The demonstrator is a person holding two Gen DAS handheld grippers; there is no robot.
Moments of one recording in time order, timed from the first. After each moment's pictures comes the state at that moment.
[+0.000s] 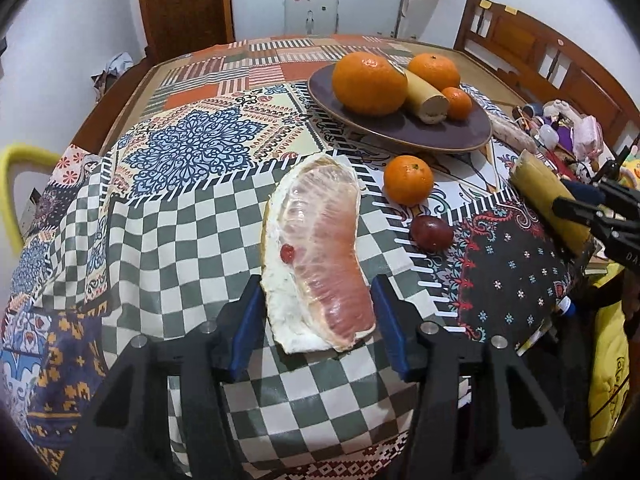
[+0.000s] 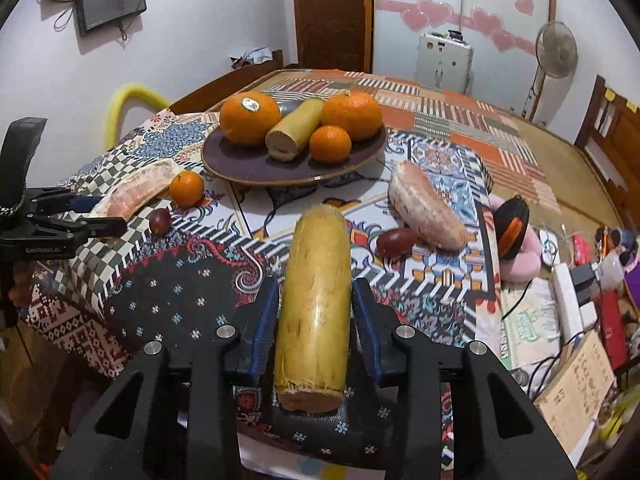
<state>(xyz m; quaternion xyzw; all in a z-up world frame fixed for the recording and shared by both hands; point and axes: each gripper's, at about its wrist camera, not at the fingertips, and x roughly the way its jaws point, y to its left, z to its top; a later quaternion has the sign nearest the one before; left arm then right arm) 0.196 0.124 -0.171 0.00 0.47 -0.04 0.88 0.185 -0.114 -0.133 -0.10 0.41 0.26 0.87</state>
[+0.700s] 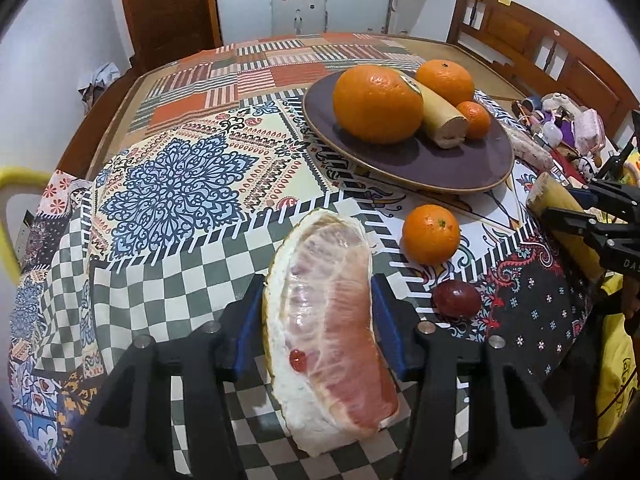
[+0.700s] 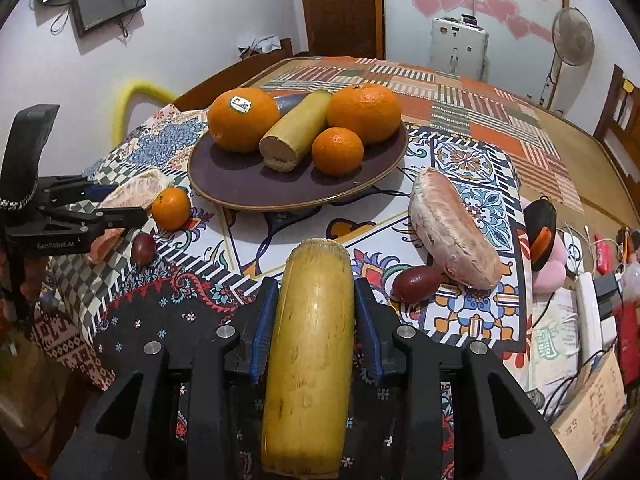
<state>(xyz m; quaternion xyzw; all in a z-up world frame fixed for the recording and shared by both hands) 0.243 0.127 -0.172 0.02 0.48 -0.06 0.88 0.221 -0.103 -0.147 -0.08 0.43 0.28 0.85</state>
